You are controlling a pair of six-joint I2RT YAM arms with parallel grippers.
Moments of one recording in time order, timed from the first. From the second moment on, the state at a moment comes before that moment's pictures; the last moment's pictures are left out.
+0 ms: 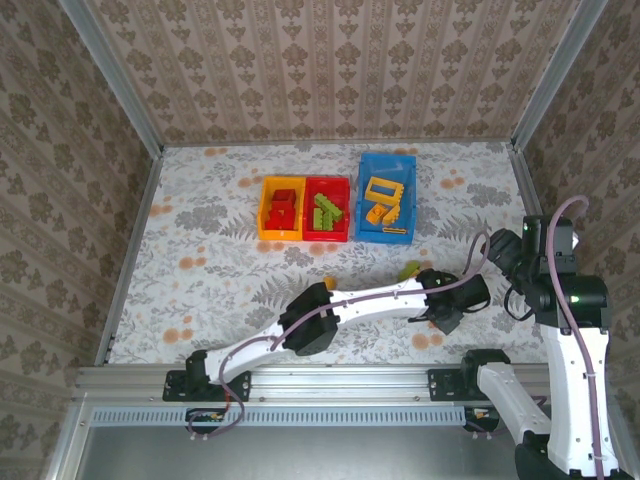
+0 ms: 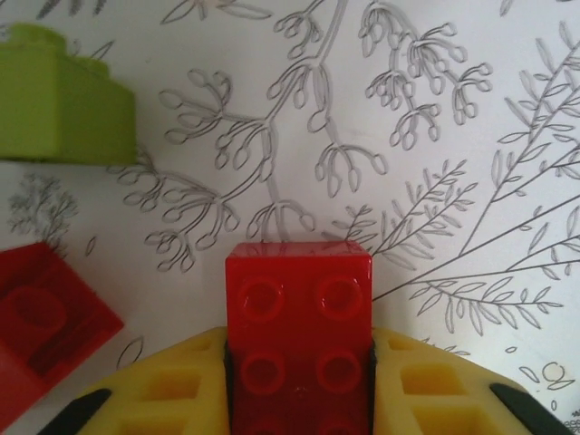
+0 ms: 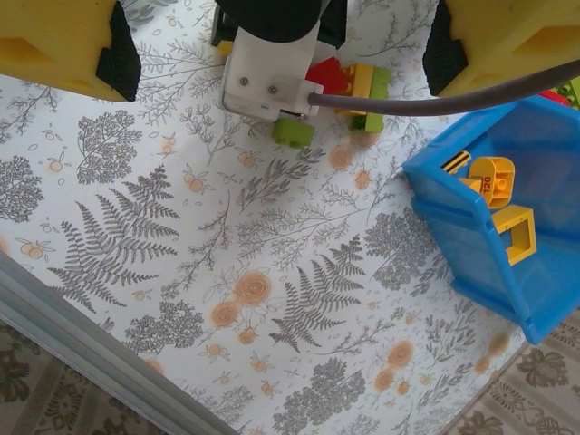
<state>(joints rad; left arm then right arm) -1.39 2.63 2.44 -1.01 -0.13 -0.39 -0.05 0.78 1.24 -1.32 0.22 0.71</state>
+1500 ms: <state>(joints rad) -0.52 1.82 1.53 -0.94 -0.14 -0.44 0.73 1.38 1.10 -0.52 -0.15 0.40</state>
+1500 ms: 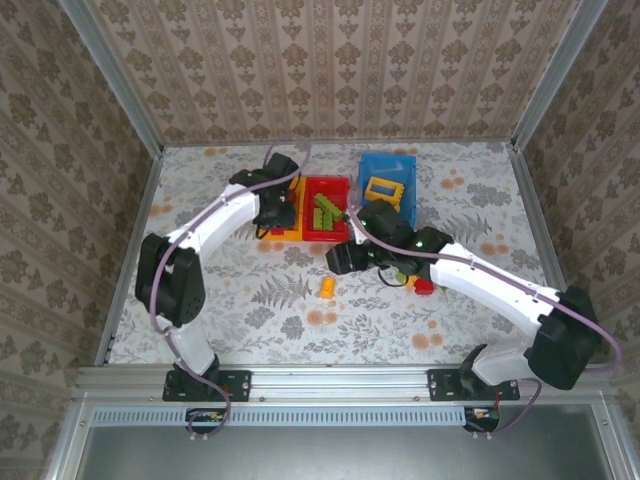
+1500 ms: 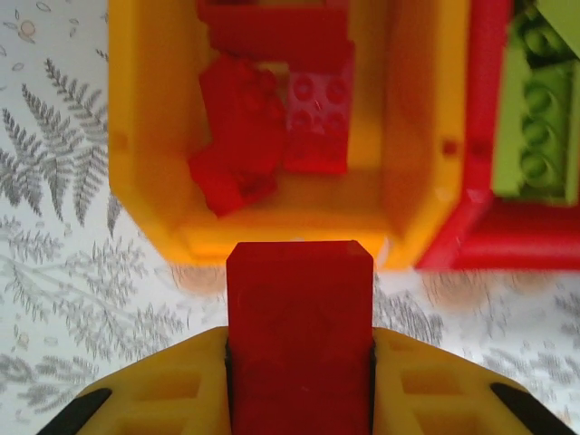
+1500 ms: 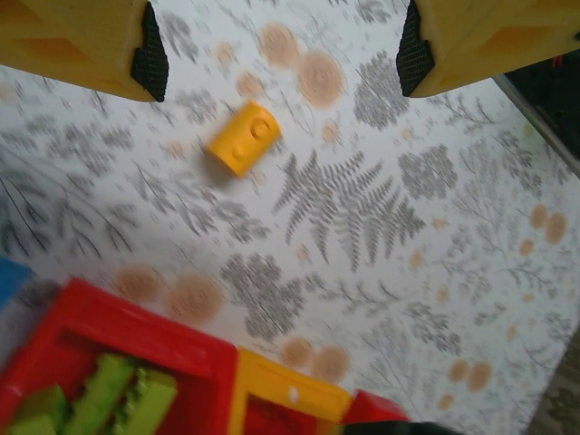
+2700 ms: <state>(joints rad) -0.47 1.76 1.52 -0.89 0.00 -0.39 0.85 1.81 1.21 -0.58 -0.06 0.74</state>
